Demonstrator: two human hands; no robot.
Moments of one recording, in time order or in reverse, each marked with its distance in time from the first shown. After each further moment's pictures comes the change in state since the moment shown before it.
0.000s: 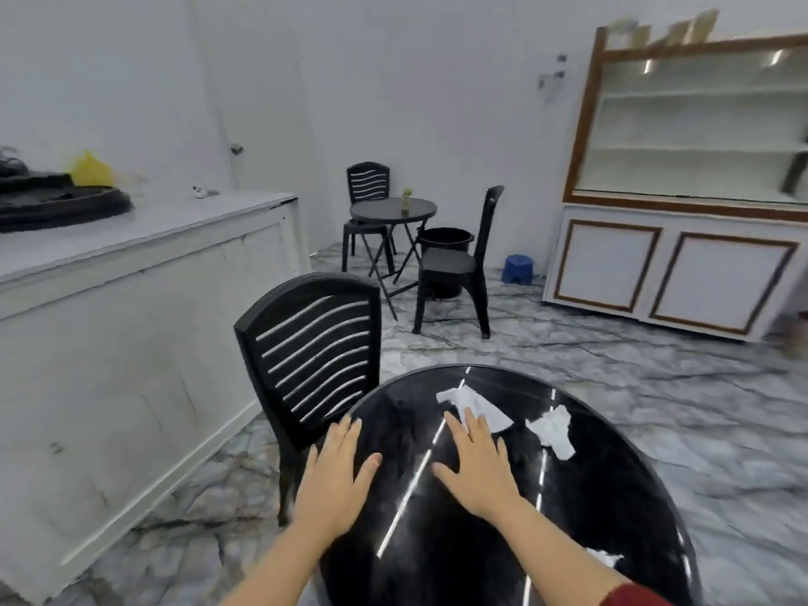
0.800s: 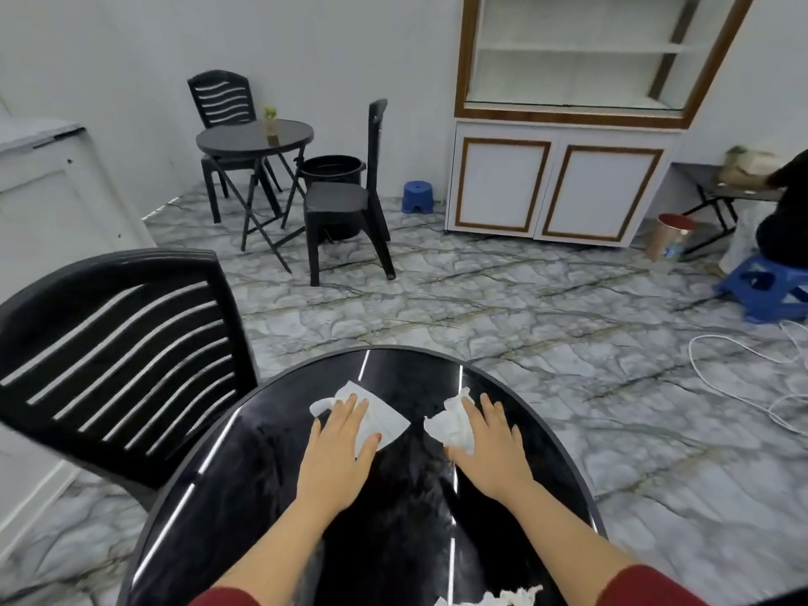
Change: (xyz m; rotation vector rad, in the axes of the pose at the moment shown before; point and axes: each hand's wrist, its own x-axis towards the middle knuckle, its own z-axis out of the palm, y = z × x) left_hand 0.157 0.106 0.160 -0.040 -0.233 0.250; right_hand 0.077 0.201 -0.029 0.015 0.001 0.389
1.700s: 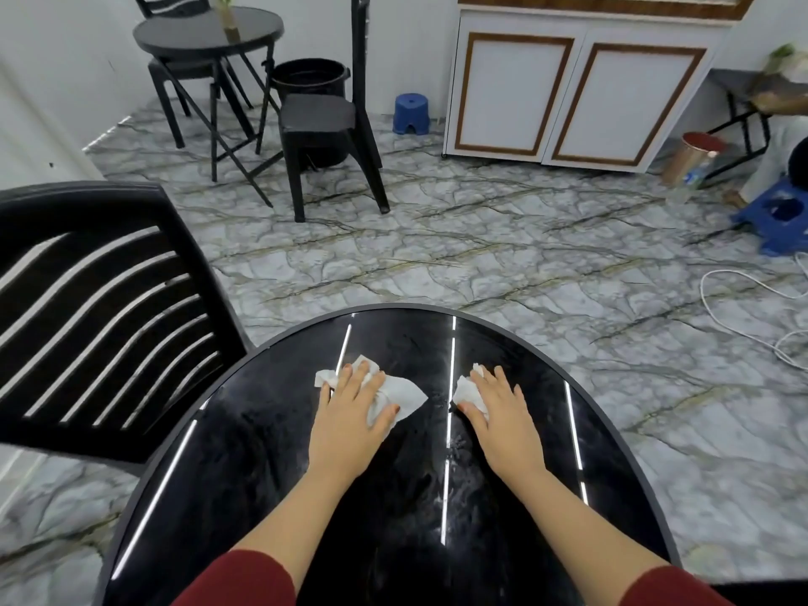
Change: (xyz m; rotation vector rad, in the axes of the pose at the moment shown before) left_hand 0.062 -0.047 0.052 0.043 -0.036 0.055; right_hand 0.054 0.006 0.055 0.140 0.124 -0.043
